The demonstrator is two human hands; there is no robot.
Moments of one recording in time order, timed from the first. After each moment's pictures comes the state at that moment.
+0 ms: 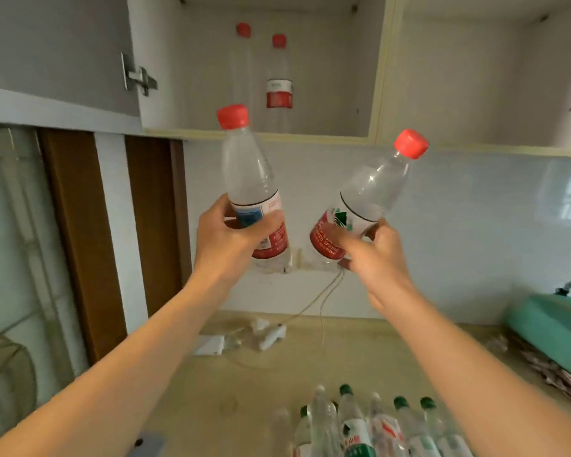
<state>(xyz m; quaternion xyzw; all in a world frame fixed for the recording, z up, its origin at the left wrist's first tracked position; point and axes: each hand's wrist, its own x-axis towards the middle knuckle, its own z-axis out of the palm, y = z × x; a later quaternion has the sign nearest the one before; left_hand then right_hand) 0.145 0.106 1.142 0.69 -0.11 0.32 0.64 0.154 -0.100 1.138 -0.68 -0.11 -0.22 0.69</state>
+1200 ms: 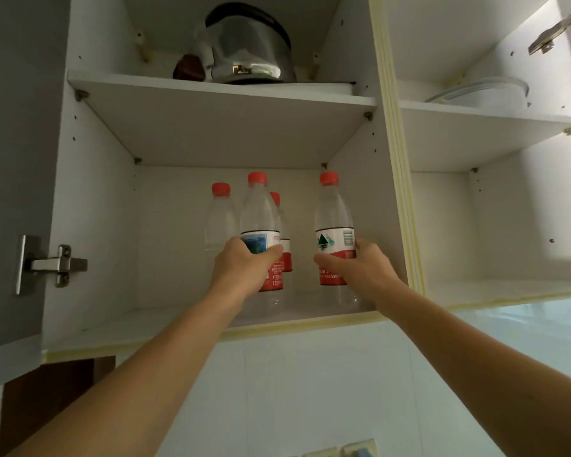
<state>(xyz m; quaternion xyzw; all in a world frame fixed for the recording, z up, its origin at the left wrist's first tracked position) 0.418 0.136 1.365 0.76 -0.17 0.30 0.55 0.403 -0.071 1.350 -0.78 -0.03 -0.38 0.50</state>
